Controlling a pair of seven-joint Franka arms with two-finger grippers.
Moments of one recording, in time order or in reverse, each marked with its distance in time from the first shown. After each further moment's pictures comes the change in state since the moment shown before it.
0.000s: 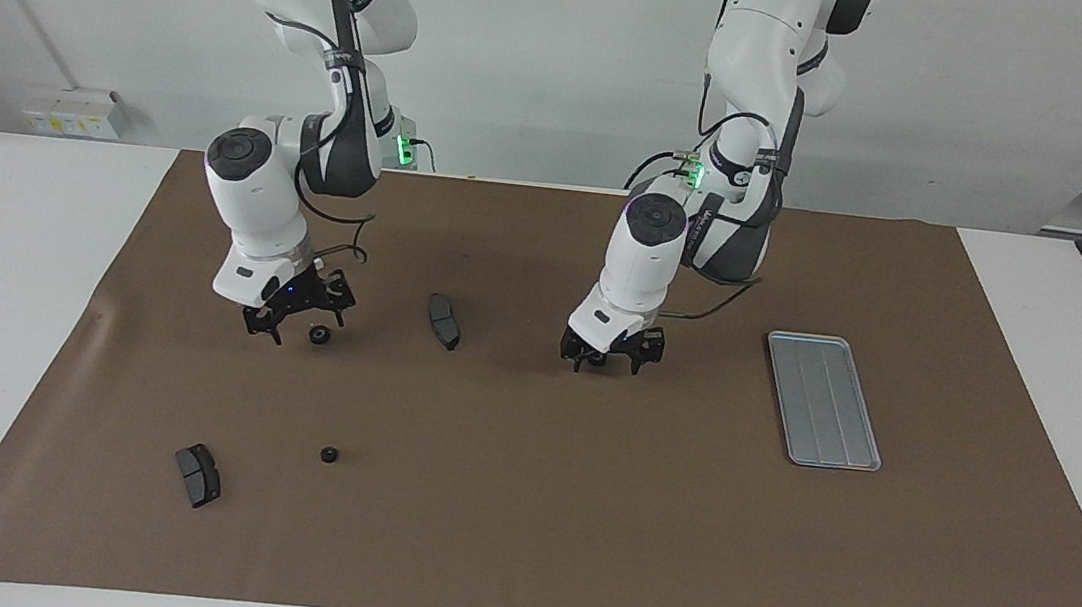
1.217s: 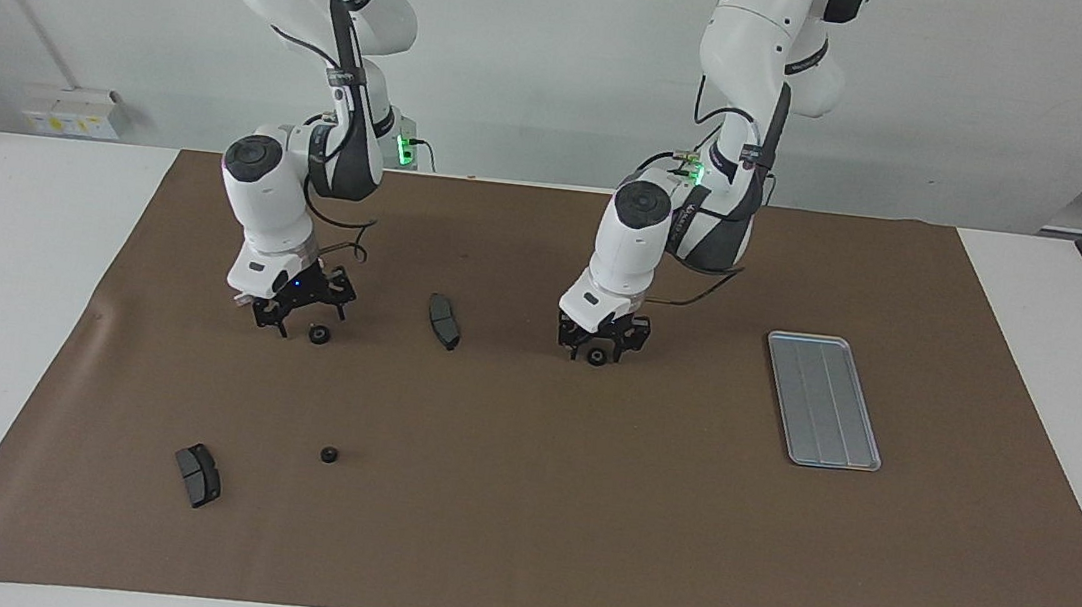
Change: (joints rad) left arm -0.038 -0.046 0.001 -0.124 0.000 0.107 -0.029; right arm -0.027 -0.015 0.010 -0.150 0.001 0.153 -0.032
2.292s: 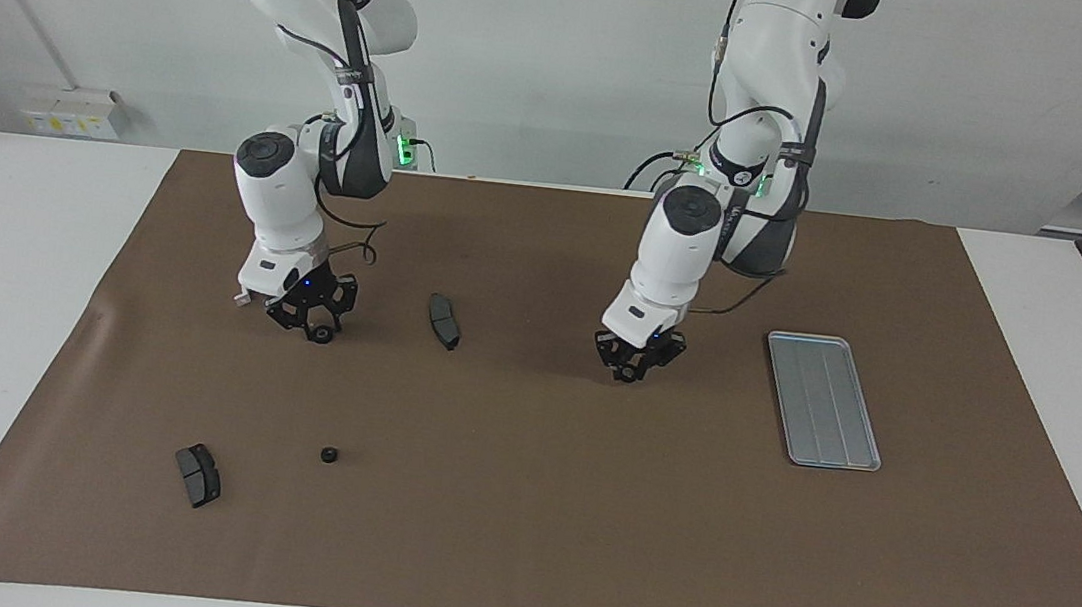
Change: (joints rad) left arm 0.150 -0.057 0.030 0.081 0.005 -0.101 0.071; right arm 0.030 -0.005 0.004 -0.003 0.015 0.031 0.012
